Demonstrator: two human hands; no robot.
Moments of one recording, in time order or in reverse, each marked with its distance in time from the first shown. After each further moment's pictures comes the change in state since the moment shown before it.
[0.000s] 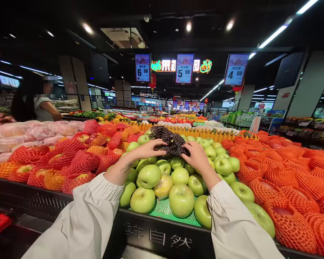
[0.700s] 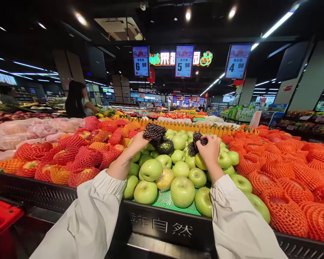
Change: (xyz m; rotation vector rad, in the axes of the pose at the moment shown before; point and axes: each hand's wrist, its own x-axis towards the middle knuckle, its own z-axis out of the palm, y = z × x) left_hand -0.007 -0.018 -0.006 0.112 0.454 -0.484; right_hand -0.012 0.020 -0.008 -0.015 0.484 0.567
